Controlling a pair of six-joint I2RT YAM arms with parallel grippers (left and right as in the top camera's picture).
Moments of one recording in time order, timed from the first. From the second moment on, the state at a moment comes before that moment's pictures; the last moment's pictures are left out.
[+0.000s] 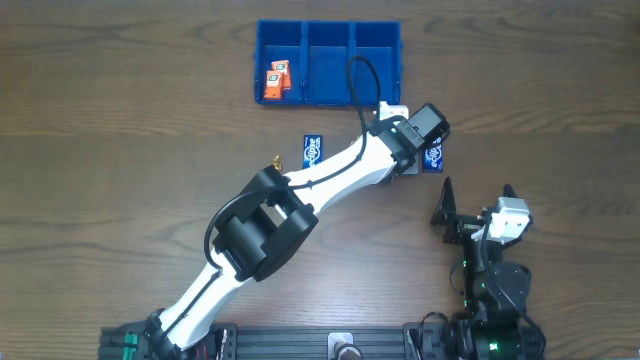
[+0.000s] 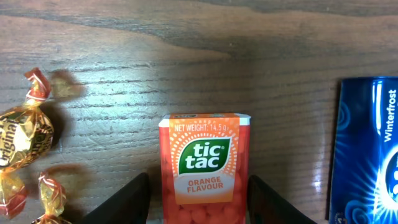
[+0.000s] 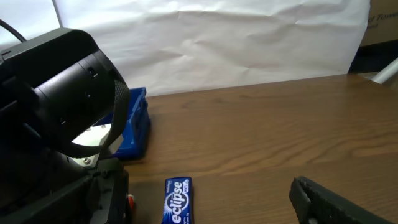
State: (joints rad) left arm -0.91 2.38 1.90 -0.76 -0.17 -0.84; right arm 0.07 0.01 0.01 -0.06 0.15 0.11
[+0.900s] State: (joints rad) left arm -0.93 2.40 1.93 -0.75 -0.23 -0.77; right arm 0.07 0.01 0.01 -0.06 0.15 0.11
